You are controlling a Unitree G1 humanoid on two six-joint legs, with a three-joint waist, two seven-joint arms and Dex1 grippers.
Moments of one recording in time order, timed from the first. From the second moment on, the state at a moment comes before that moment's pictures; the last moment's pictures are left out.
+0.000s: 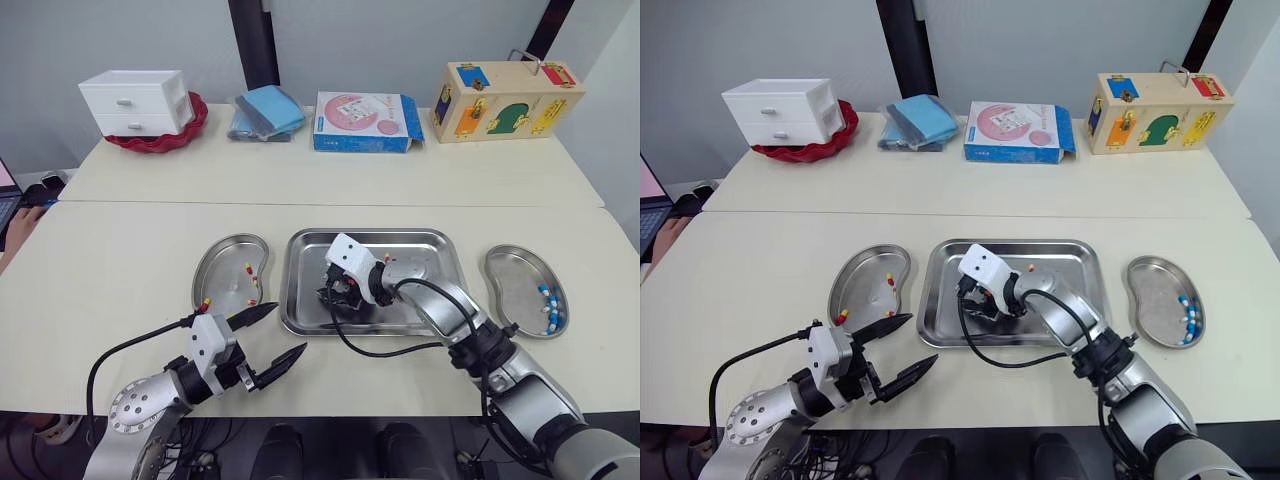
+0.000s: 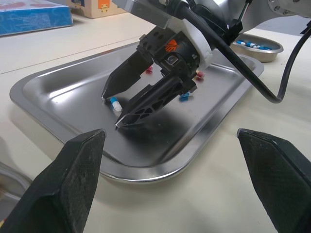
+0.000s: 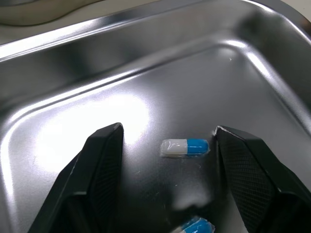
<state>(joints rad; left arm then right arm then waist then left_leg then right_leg) 0.28 0.50 0.08 -0.35 -0.42 0.01 -0.88 -0.72 -0.26 0.52 0.08 0.04 0.75 0.63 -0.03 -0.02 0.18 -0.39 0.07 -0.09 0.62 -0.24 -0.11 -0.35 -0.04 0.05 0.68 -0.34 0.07</state>
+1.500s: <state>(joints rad) 0.14 0.54 0.03 -0.28 -0.54 -0.06 -1.21 -0.05 -0.71 -0.46 -0.62 0.29 1.12 0.61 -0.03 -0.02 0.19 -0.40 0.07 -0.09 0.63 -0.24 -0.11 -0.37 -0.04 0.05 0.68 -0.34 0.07</state>
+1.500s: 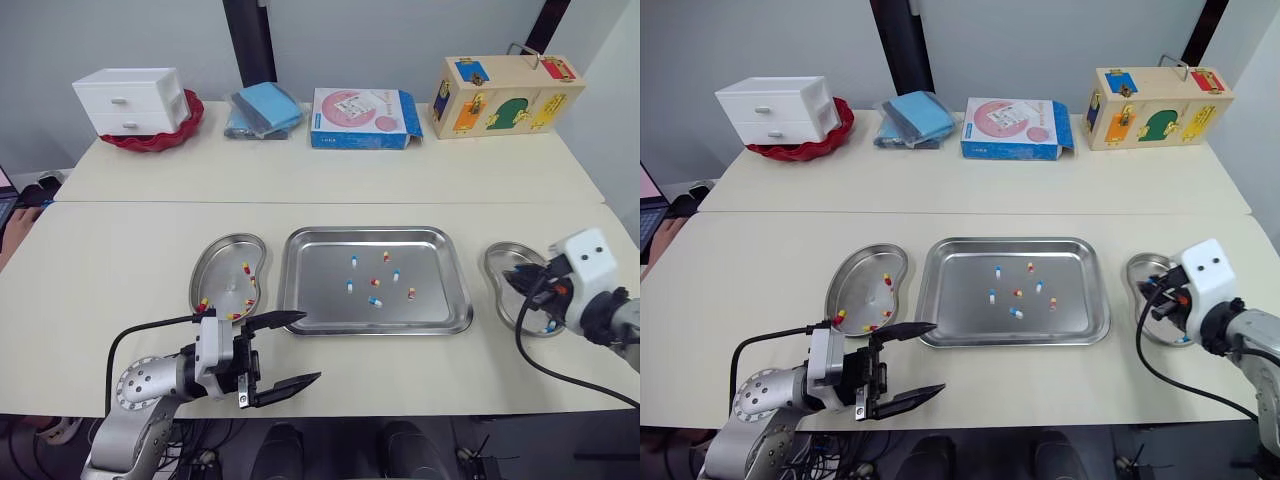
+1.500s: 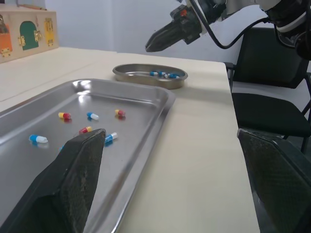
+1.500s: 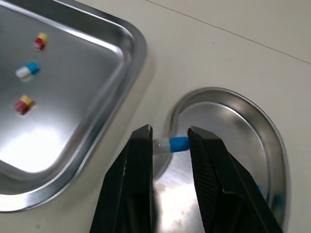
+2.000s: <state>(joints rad) 0.14 0.52 0.02 -0.28 -0.54 -0.07 -1.21 -0.05 -0.73 -0.46 -0.58 0.30 1.13 0.53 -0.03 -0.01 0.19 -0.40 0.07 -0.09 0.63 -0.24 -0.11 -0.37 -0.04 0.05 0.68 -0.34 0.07</state>
